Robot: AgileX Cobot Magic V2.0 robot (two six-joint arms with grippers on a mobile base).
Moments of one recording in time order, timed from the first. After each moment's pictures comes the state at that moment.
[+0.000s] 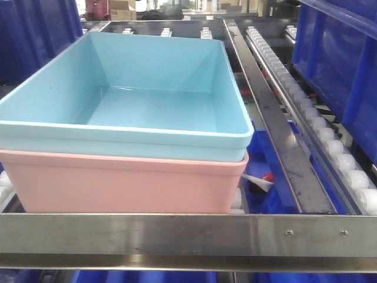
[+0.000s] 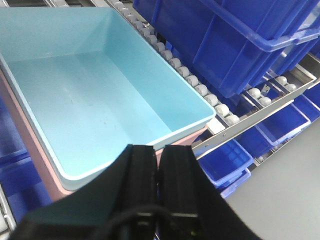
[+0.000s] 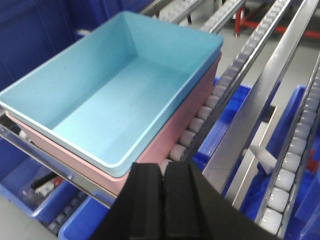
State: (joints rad) left arm -1.00 0.36 -0.51 0.34 0.52 -0.50; right arm 0.66 0.33 -0.39 -0.17 0.33 0.26
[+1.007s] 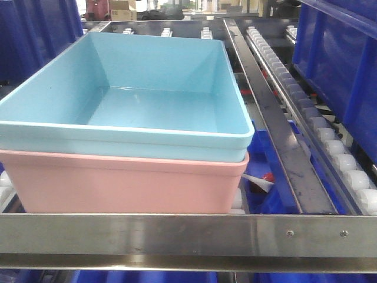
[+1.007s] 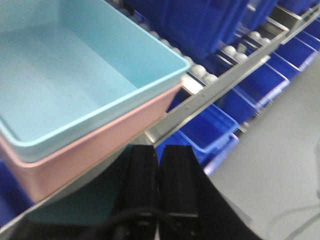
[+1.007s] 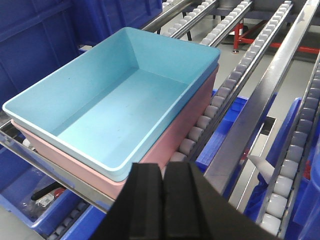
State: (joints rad) left arm -0.90 0.29 -0.30 -0.06 0.37 0.00; right arm 0.66 0.28 -0.37 -0.17 0.33 0.26
